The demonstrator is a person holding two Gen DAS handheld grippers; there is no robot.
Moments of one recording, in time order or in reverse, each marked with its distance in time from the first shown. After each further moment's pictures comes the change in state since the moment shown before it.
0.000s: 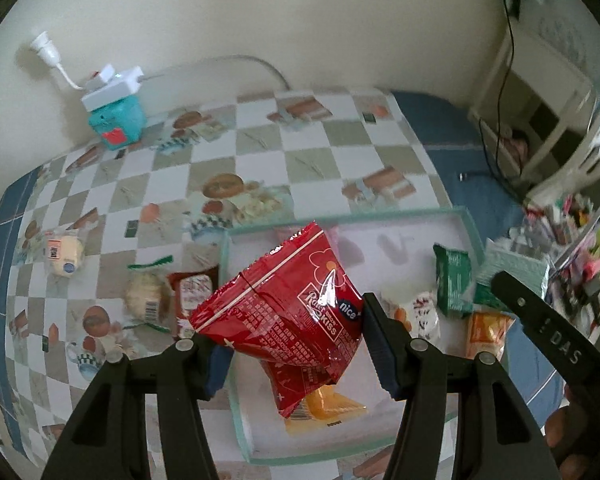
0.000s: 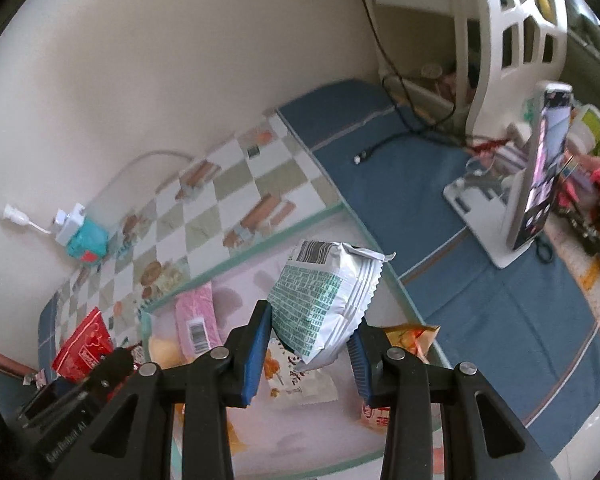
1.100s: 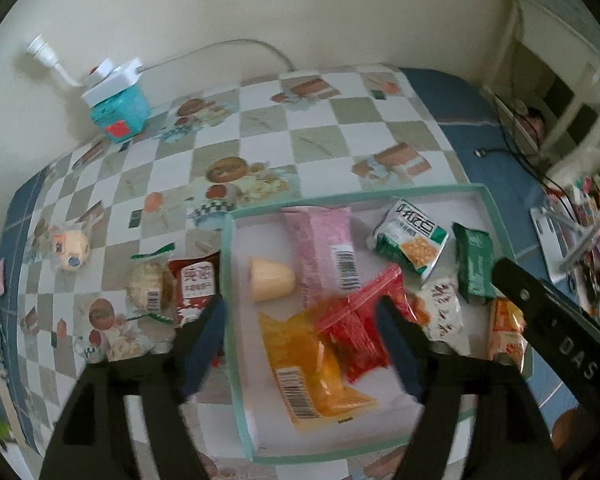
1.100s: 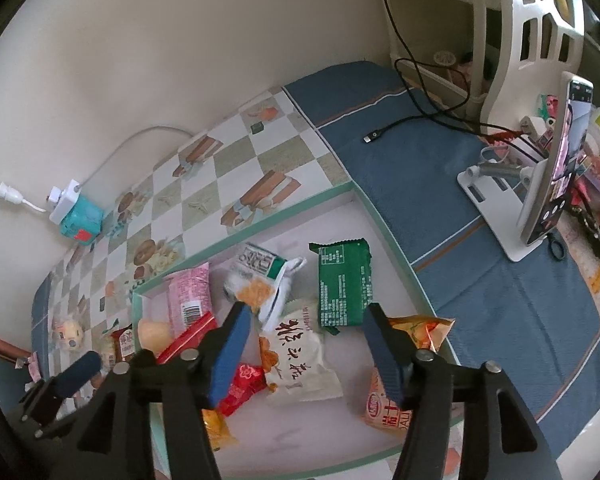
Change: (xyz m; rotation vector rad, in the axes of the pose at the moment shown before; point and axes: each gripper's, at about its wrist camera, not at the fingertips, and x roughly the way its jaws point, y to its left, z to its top) left arm 0.012 0.000 -0.003 -0.005 0.036 0.076; right arm 0.009 0.005 -0.002 -0.041 0.035 -0.012
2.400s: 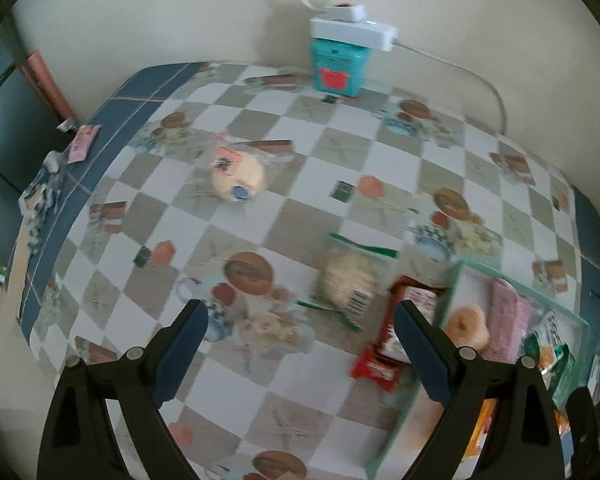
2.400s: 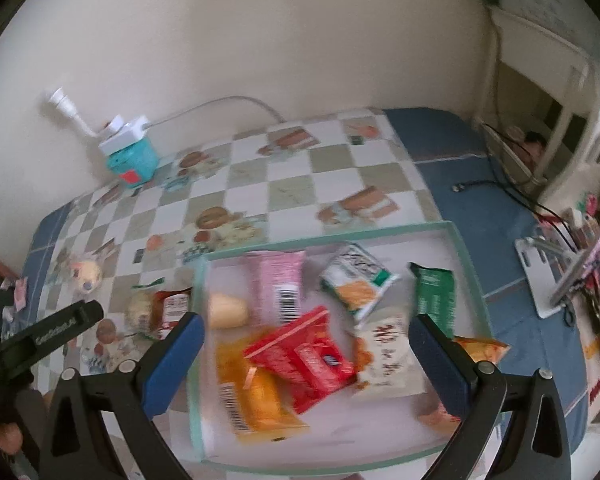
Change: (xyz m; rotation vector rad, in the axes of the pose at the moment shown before) left arm -0.001 0.172 -0.021 -0.505 0.025 0.225; right arm -0.016 0.117 -0.028 -0.320 -0.046 0.019
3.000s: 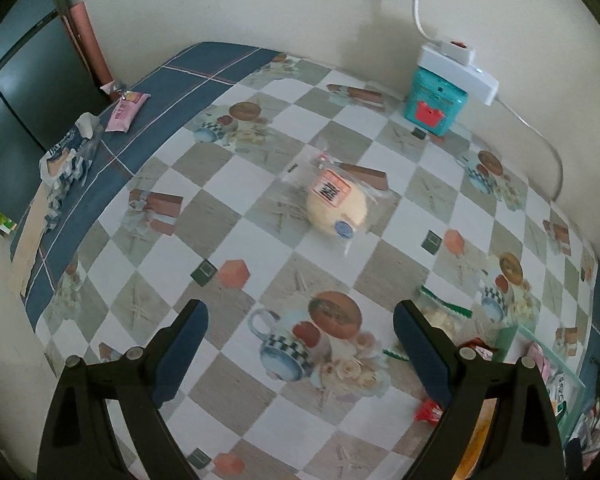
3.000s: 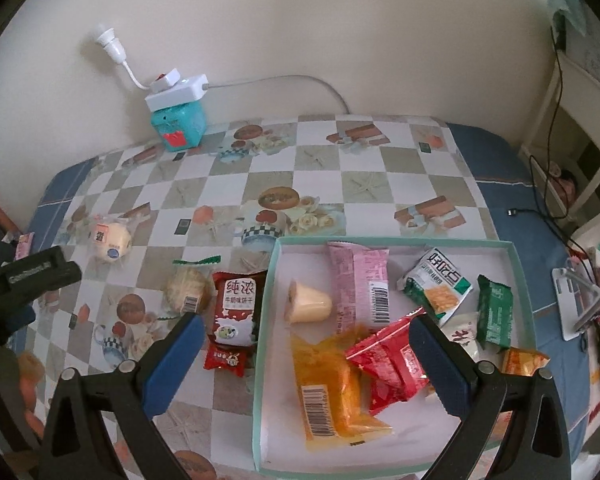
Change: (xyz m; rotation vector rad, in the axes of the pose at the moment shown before) left arm 0.018 0.089 0.034 -0.174 0.018 0.015; right arm 0.020 0.076 -0.008 -0.117 0.025 0.011
